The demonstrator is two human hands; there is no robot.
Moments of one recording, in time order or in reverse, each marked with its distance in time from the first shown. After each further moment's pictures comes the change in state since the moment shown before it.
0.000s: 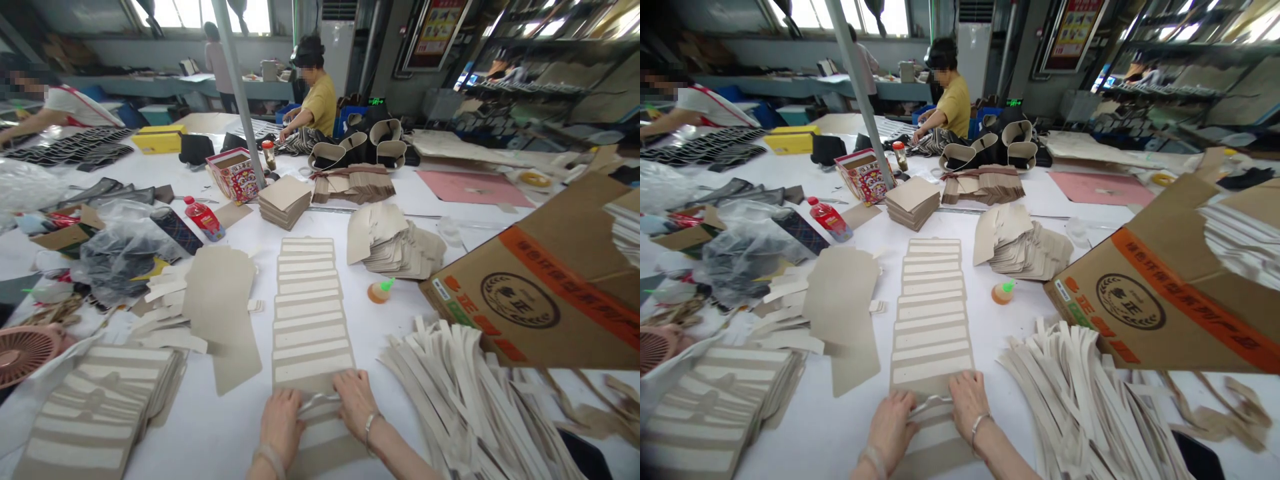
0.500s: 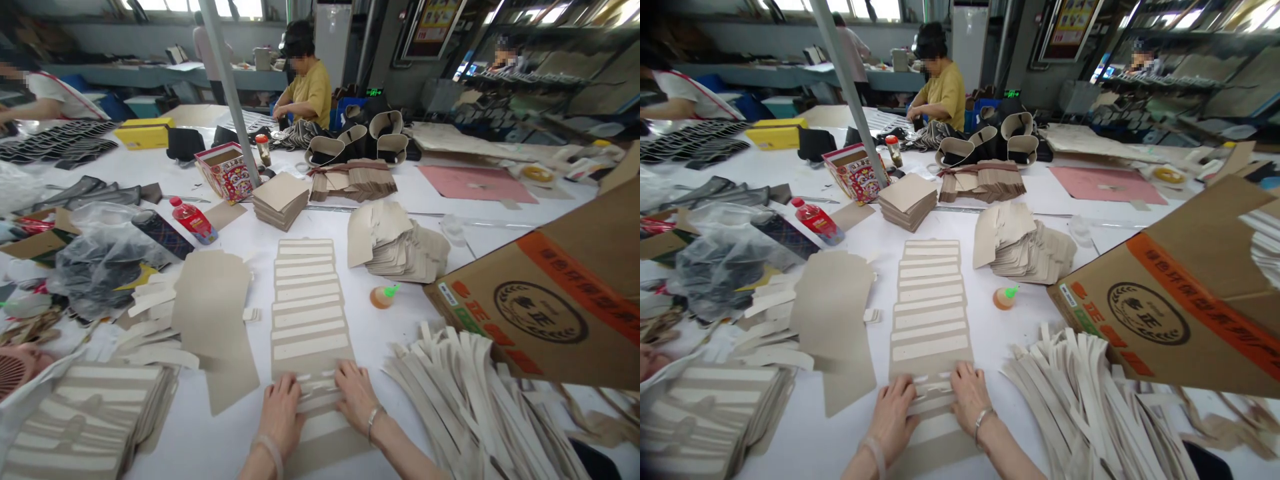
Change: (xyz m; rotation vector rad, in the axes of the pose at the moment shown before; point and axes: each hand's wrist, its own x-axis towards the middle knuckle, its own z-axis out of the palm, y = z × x) left_hand 0.032 -0.006 -0.018 0.033 0.024 0.094; right_hand 0.028 0.011 -0.015 0.038 0.017 0.014
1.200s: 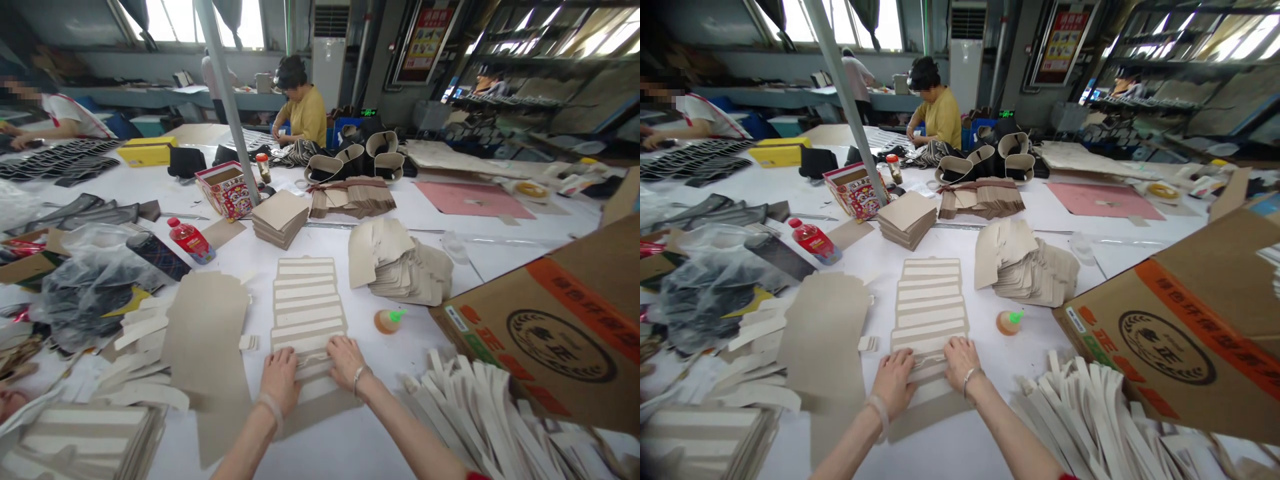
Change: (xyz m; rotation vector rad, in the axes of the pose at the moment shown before) left_hand 0.080 -0.005 -0.076 0.084 0.096 0.030; right_hand 0.096 0.001 -0.071 -0.064 0.040 -0.036
